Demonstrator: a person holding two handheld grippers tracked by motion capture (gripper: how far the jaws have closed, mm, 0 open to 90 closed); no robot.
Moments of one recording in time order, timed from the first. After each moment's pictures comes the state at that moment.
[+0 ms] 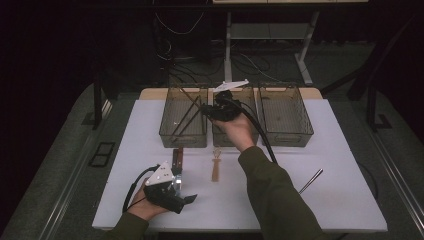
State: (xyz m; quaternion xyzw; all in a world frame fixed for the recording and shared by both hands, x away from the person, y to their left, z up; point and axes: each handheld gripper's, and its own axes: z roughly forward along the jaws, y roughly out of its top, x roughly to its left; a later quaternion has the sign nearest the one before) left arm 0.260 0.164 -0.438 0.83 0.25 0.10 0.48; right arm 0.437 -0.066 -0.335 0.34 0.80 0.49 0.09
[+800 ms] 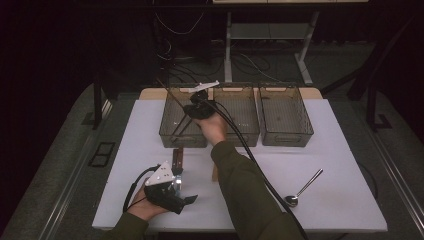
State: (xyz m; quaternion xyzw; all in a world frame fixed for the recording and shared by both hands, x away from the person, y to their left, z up) left arm 0.260 0.164 -0.436 0.84 0.24 0.09 0.48; right arm 0.472 0.000 -0.368 0.36 0.80 0.46 0.11
